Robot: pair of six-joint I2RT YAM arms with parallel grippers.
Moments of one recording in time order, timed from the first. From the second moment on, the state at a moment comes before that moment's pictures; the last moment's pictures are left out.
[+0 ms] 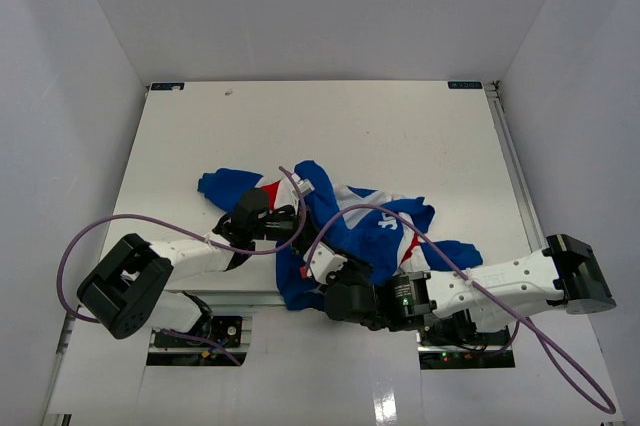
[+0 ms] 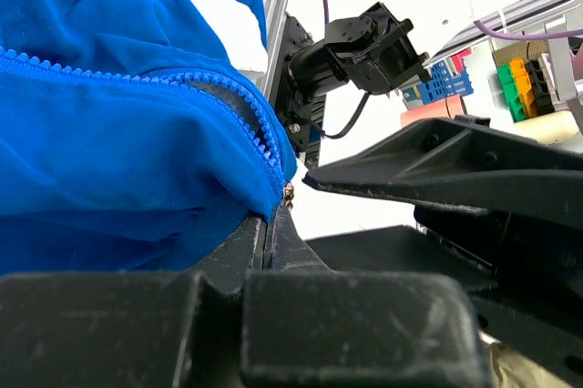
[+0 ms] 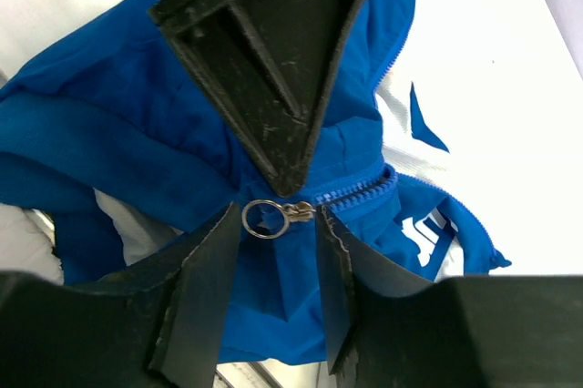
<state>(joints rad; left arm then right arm) -0.68 1.35 0.43 0.70 0.90 -0.72 1.68 1.22 0.79 -0.33 0.92 0.09</state>
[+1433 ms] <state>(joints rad) -0.68 1.35 0.43 0.73 0.89 -0.72 1.70 1.46 0.98 -0.69 1.07 0.49</state>
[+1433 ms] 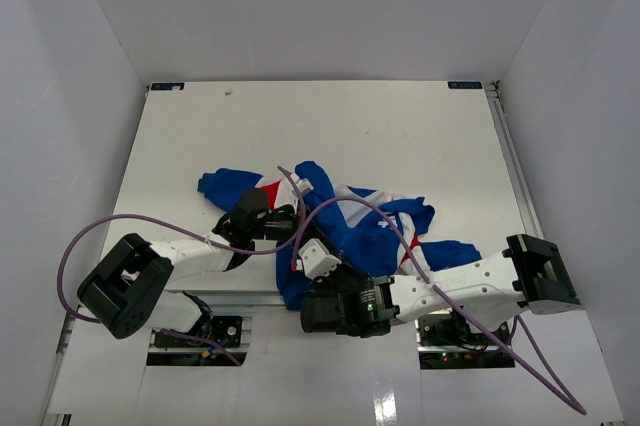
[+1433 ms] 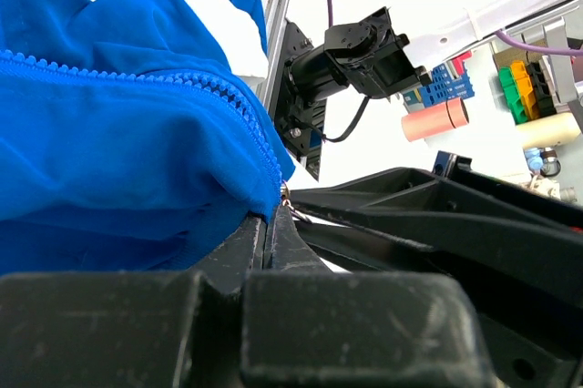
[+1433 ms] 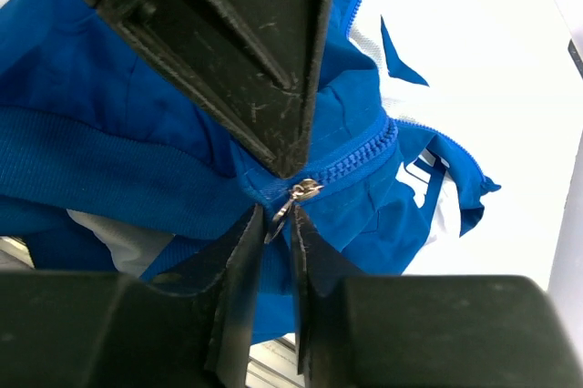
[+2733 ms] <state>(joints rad) -0.68 1.35 0.42 0.71 0.90 -0.71 1.64 1.29 0.86 -0.50 0.99 0.36</state>
